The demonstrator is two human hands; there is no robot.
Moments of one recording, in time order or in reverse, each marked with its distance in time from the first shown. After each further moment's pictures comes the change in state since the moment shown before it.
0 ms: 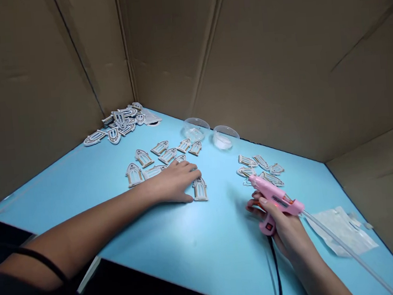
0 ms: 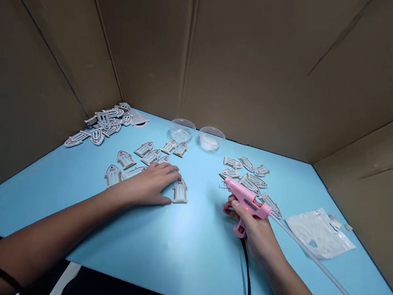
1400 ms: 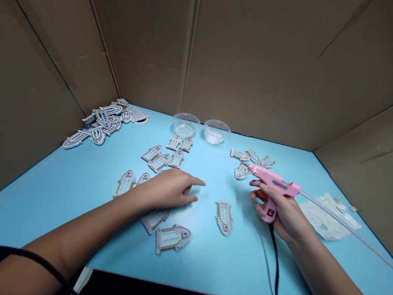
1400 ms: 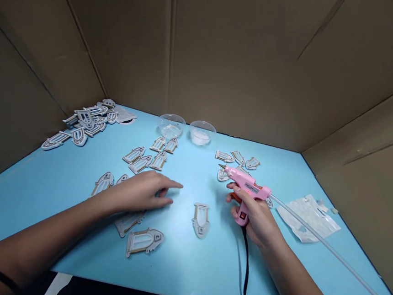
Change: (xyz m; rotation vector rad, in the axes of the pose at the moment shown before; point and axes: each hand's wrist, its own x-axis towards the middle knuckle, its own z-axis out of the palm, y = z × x) left_hand 0.006 0.016 0.001 -0.223 -0.034 0.051; right_hand 0.013 -0.018 -0.008 0.081 0.023 0.064
